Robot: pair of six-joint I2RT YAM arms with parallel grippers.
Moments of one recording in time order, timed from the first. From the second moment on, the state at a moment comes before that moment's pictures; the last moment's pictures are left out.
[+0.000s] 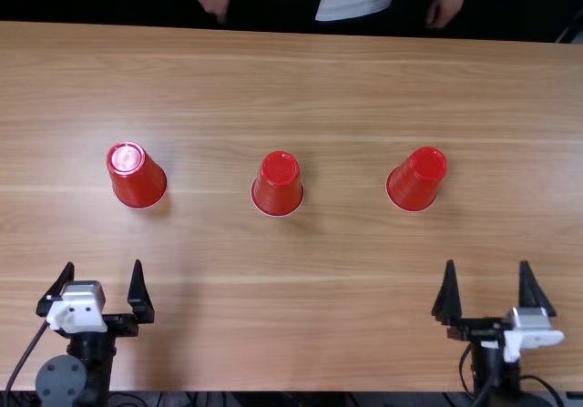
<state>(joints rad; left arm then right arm) 0.00 0.06 0.12 -0.18 -0.02 -0.10 -0.10 0.01 0.19 0.05 -0.11 -0.04</state>
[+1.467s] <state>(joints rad) 0.01 1.10 1.38 -1.21 -0.04 -0.09 -0.07 1.03 1.22 -1.03 -0.11 -0.07</state>
